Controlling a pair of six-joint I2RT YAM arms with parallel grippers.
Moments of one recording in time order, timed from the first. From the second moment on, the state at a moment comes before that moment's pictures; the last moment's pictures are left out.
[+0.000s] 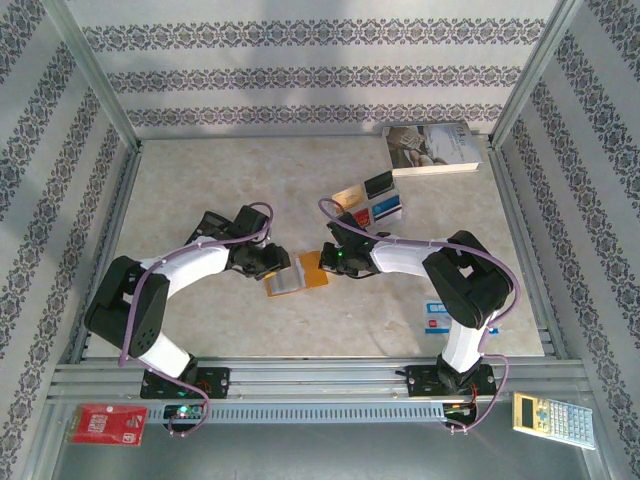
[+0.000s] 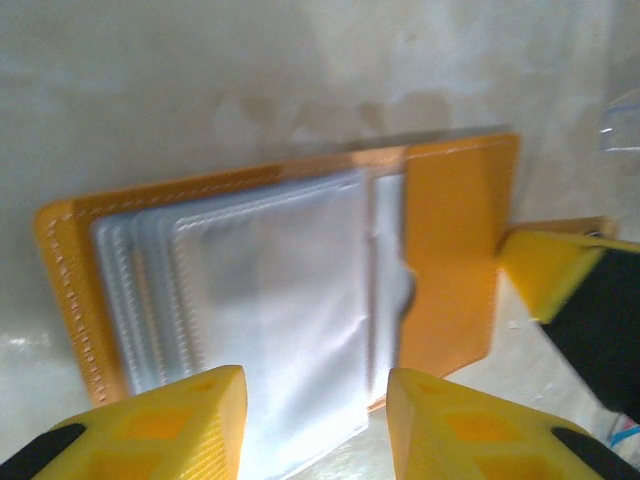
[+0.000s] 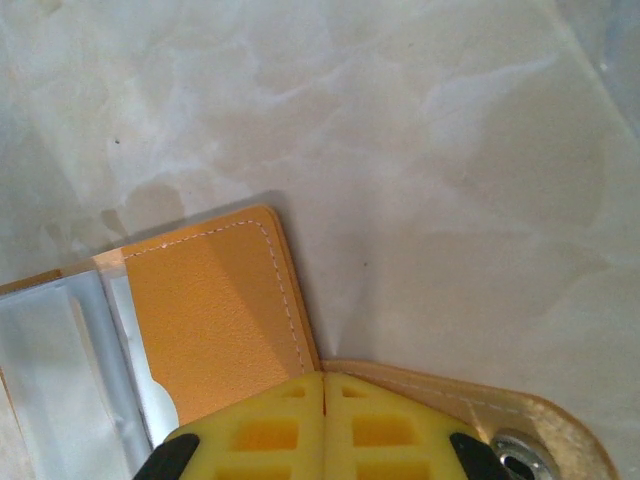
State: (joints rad) left arm -0.43 1.57 0.86 -0.43 0.34 -0.78; right arm 0.67 1.81 0.95 -0.16 -0.20 0.87
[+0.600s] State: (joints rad) left arm -0.43 1.70 0.93 -0.41 0.43 -0.75; right arm 0.69 1.79 0.95 -0.18 -0.17 0.84
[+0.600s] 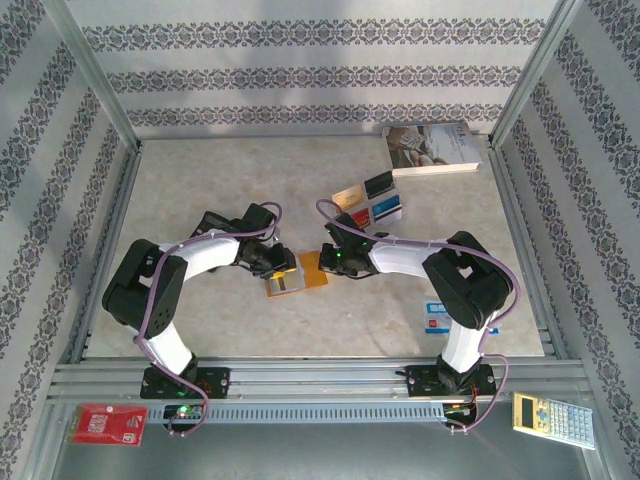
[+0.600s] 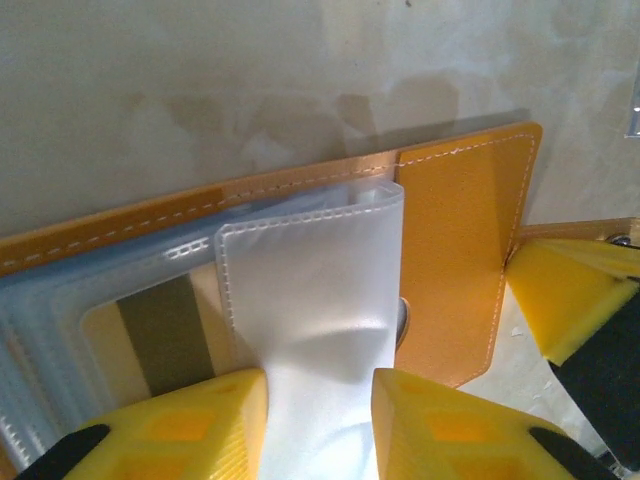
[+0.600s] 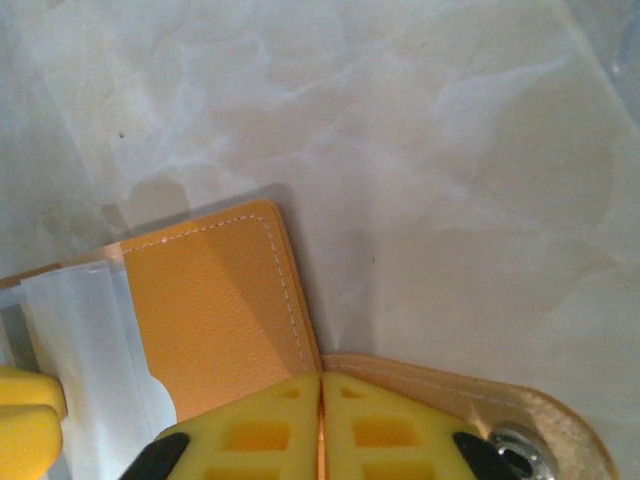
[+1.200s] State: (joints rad) left arm -0.43 1.72 0.93 -0.41 0.42 -0.69; right arm 0.76 1.84 1.06 -0.20 -0.27 0.78
